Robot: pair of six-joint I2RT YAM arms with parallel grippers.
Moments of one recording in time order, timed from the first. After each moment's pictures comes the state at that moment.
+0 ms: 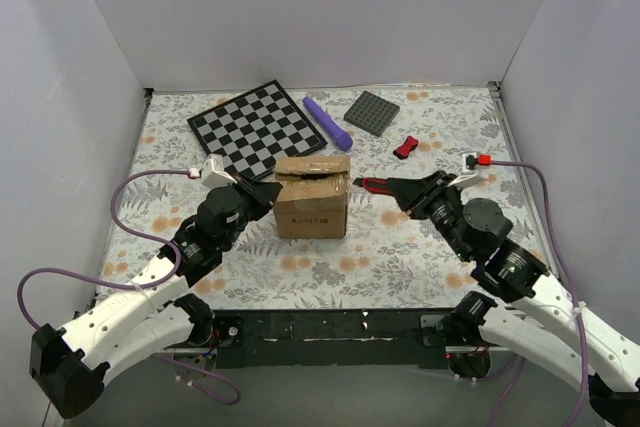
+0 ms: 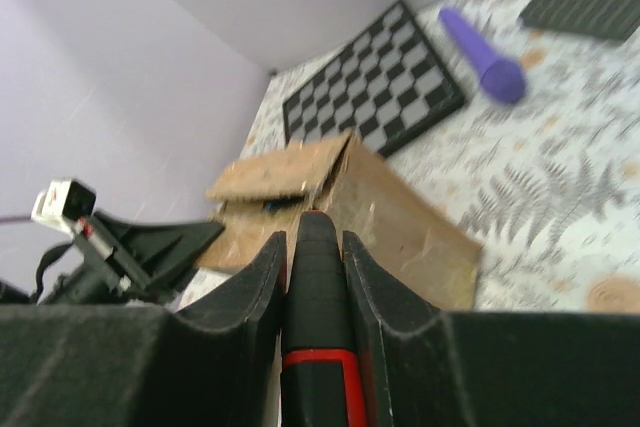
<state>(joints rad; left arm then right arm) -0.70 0.80 0.61 -0.08 -0.37 -1.07 0.83 0.59 0.64 -0.11 0.29 0.81</state>
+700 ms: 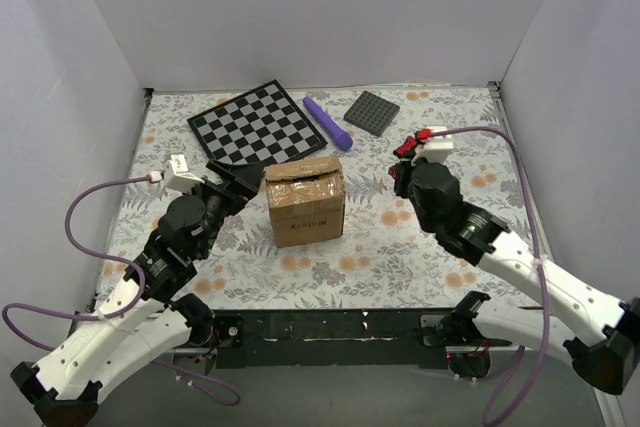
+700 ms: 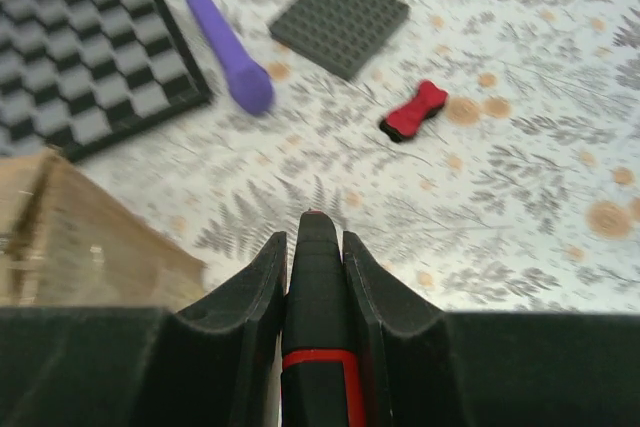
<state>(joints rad) -0.70 0.62 0.71 -0.17 -0.47 -0.99 0.83 0.89 0.83 -0.19 0.64 0.32</state>
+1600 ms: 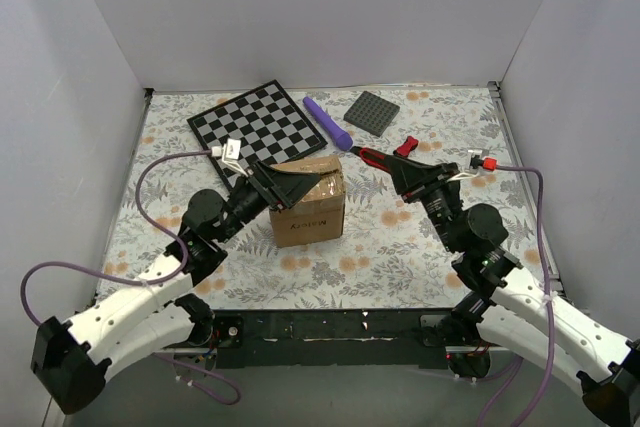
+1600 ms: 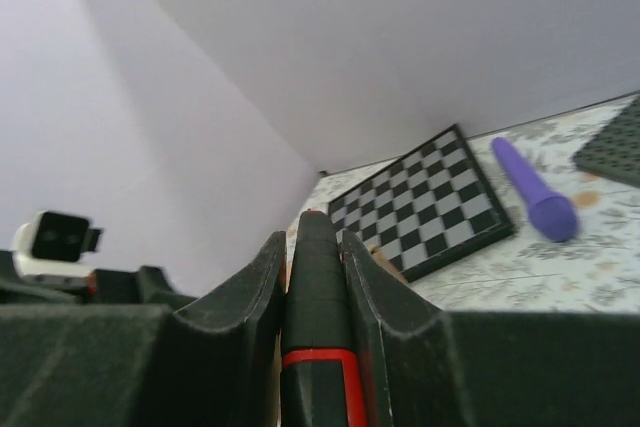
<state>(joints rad) -0.70 0.77 0.59 0.38 0.09 -1.03 0.77 0.65 0.51 0.42 0.35 0.60</state>
